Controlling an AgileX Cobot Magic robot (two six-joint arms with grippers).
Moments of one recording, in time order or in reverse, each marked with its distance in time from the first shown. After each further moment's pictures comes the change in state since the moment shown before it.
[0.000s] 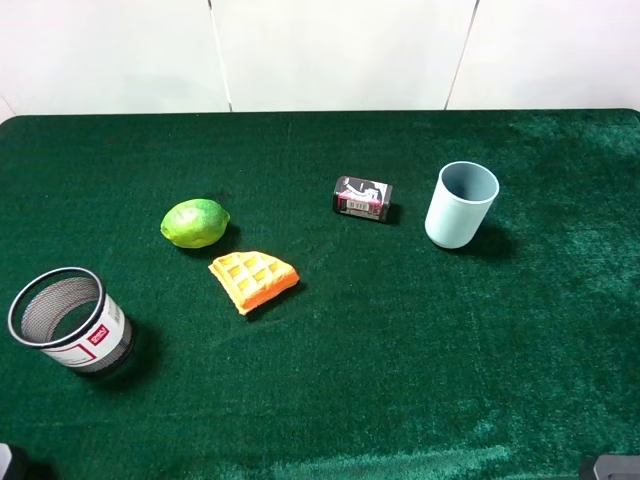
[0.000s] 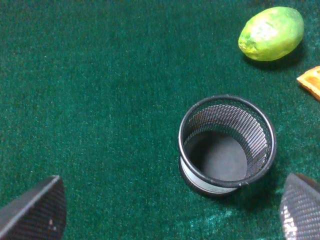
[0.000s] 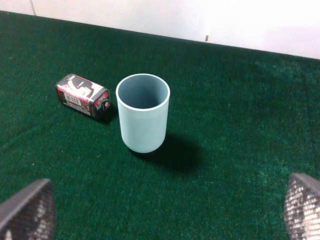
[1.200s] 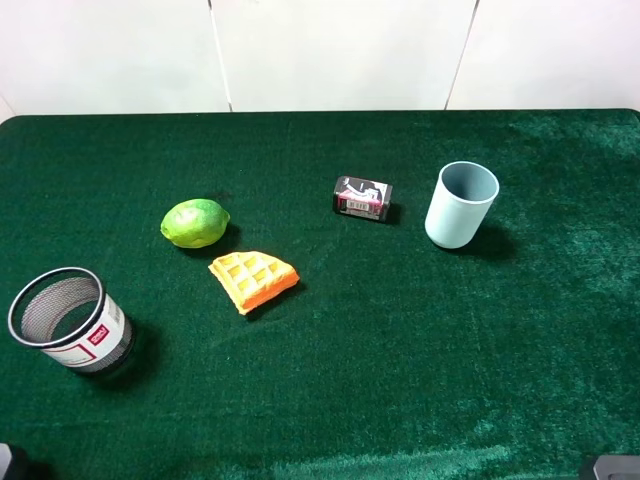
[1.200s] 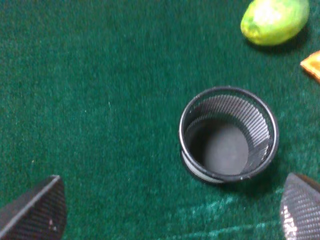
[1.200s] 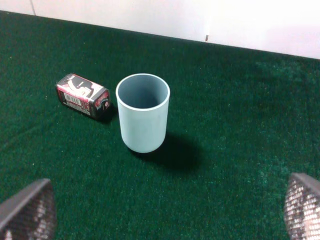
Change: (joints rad) left arm 0.000 0.189 -0.053 0.000 0.000 0.026; right arm 0.000 0.000 0.000 0.000 0.000 0.000
